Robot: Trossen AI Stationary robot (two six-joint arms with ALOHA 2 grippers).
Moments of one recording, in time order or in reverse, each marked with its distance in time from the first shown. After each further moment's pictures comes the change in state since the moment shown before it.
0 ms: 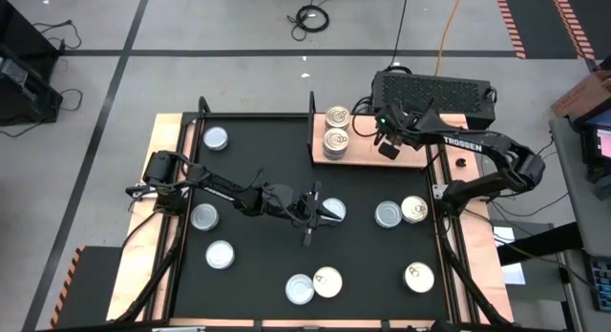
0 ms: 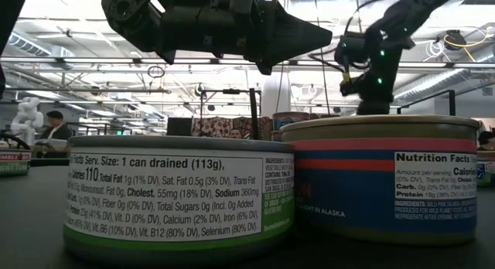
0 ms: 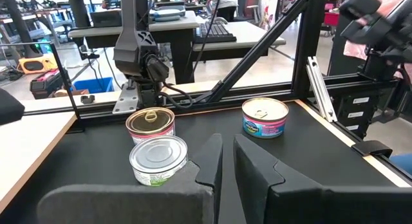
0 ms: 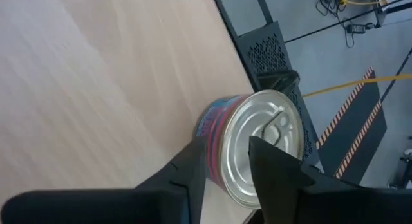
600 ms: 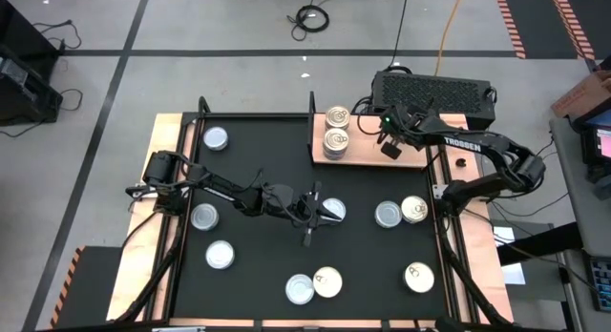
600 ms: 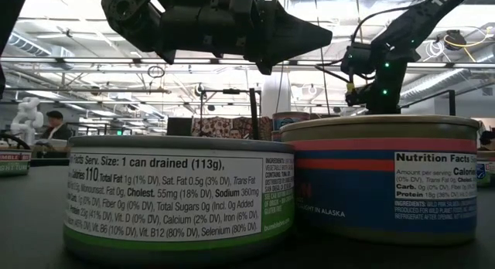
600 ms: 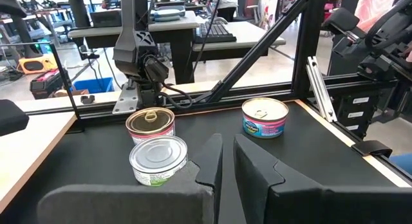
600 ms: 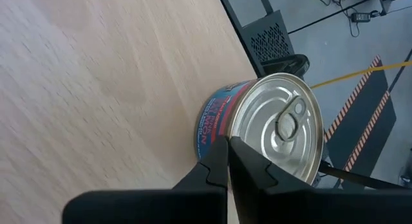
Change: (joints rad) left arm 0.000 0.000 0.000 0.000 0.000 0.000; right arm -0.078 0.000 -0.097 0.124 -0.034 -0.032
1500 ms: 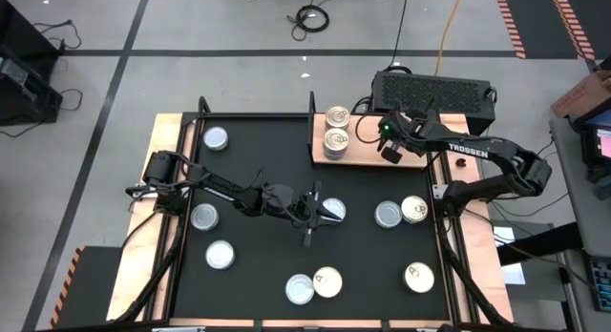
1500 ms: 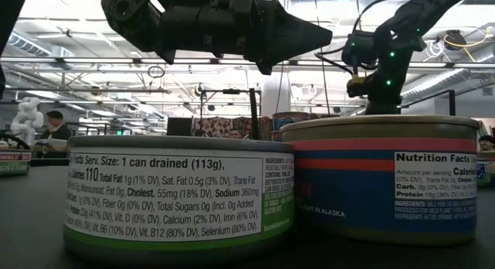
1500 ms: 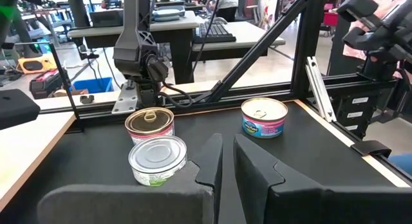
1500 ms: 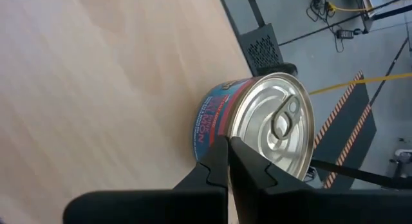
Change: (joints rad) left arm -0.002 0.000 0.000 0.000 0.000 -0.001; right arm 0.095 -0.074 0.003 -0.077 0.077 0.020
